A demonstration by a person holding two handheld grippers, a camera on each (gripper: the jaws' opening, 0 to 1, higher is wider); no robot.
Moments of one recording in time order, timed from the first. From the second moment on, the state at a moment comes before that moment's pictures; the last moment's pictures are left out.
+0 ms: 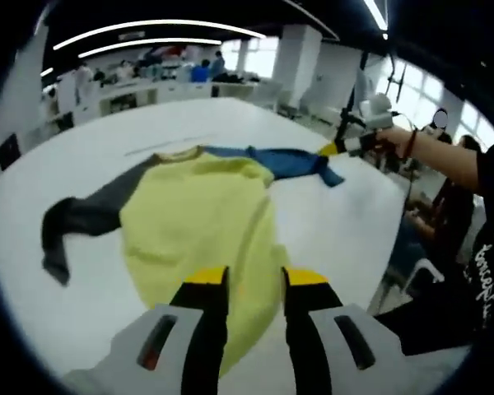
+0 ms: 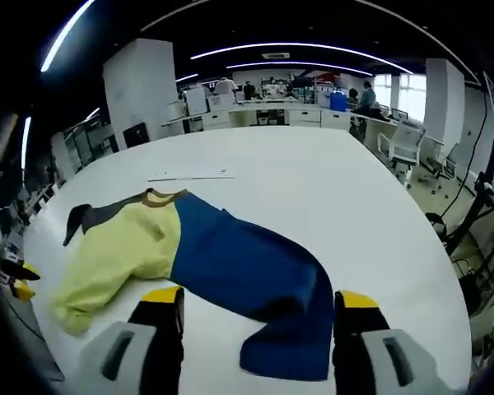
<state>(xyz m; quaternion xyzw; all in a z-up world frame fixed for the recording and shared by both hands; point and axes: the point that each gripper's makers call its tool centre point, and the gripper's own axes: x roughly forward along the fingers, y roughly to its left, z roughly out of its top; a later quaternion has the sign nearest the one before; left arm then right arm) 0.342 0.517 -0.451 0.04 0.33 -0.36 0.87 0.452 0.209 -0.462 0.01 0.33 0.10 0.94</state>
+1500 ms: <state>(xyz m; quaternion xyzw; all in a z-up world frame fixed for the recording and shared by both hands) 0.369 0.456 -0.523 0.14 0.35 -0.41 0.83 0.369 0.303 -0.450 0.03 0.32 0.26 0.91</state>
